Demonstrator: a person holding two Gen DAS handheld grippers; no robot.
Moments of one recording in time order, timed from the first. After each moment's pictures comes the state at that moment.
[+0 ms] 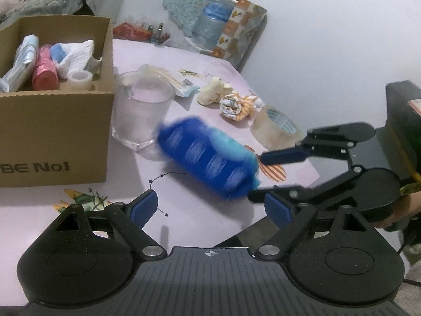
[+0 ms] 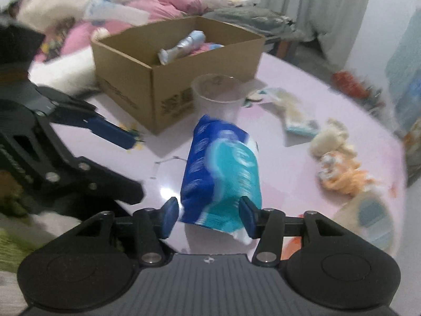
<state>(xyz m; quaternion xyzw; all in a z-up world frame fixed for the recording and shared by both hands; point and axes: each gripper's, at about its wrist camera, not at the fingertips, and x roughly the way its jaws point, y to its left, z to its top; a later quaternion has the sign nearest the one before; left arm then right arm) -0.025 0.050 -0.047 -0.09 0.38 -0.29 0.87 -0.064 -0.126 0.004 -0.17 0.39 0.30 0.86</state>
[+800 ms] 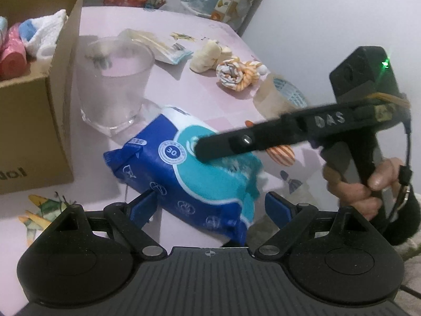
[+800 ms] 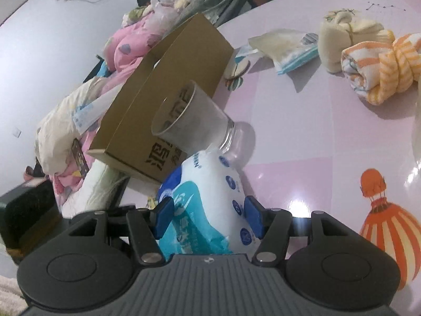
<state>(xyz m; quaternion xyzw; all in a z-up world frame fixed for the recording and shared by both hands) 0.016 0.009 -0.071 -0.06 0.46 -0.30 0.84 0.031 -0.185 -0.055 0.21 0.48 0.35 0.77</state>
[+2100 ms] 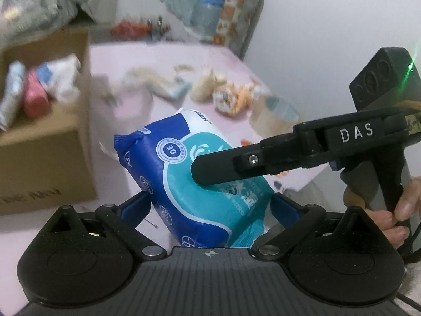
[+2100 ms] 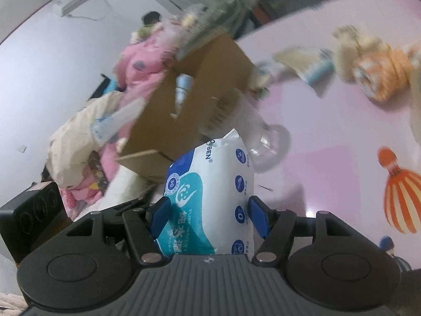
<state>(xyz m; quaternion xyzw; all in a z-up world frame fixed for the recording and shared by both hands) -0.014 0.007 -0.018 -0.02 0.41 -0.27 0.87 -0.024 -0.167 -0.003 0.24 0.44 0.34 0.80</state>
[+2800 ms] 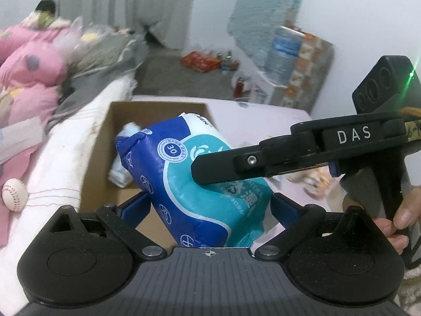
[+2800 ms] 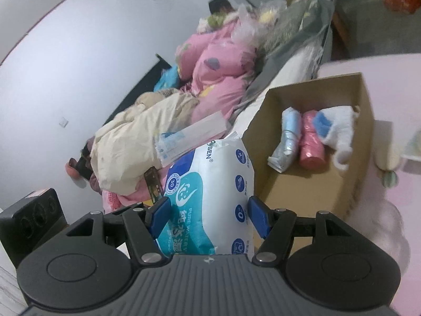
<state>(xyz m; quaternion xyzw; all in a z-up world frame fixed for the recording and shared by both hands) 0.039 0.128 0.089 -0.04 0.37 -0.12 0.92 0.093 -0.013 0.098 0.21 0.43 0.45 0.75</state>
